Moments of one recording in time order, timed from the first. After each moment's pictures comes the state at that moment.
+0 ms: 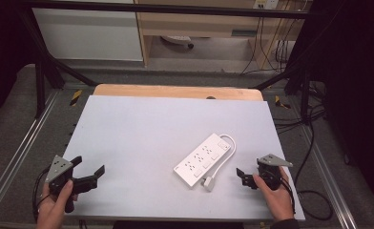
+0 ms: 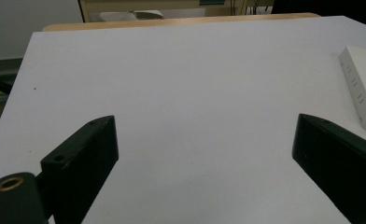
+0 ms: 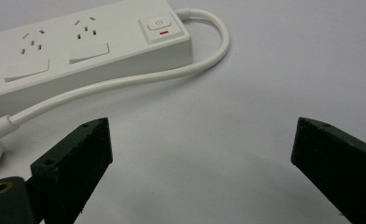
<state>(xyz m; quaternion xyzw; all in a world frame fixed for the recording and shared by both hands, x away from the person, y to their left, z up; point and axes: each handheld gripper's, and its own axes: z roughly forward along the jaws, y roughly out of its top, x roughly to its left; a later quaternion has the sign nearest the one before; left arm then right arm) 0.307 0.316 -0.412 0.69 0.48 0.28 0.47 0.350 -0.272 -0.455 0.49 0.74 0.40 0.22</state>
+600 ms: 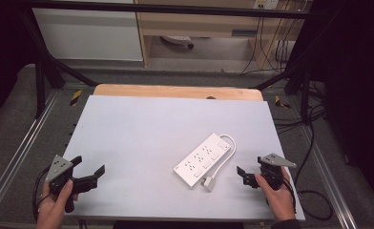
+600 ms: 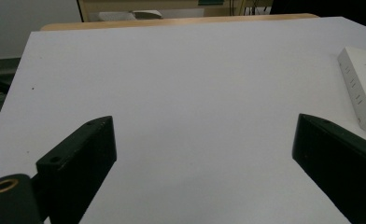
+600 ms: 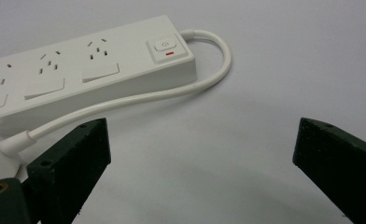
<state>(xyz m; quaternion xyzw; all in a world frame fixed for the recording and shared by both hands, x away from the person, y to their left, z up) 0.307 0.316 -0.413 0.69 0.48 0.27 0.47 0.349 -0.274 -0.449 0.48 0.73 0.43 0.22</state>
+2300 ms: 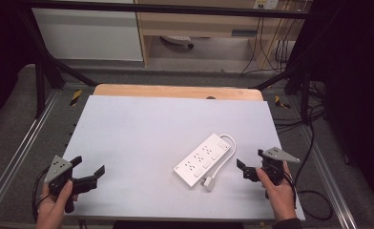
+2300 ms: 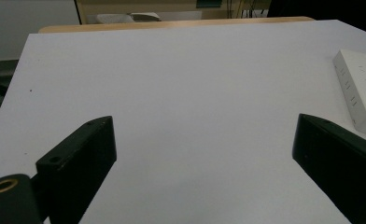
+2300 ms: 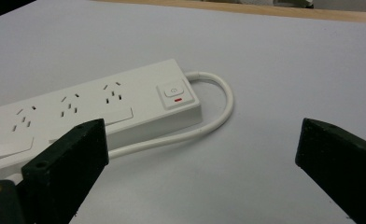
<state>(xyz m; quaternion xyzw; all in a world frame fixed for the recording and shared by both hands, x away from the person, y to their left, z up) 0.306 0.316 -0.412 0.69 0.48 0.27 0.48 0.354 -0.270 -0.425 0.47 0.71 0.46 0.24</state>
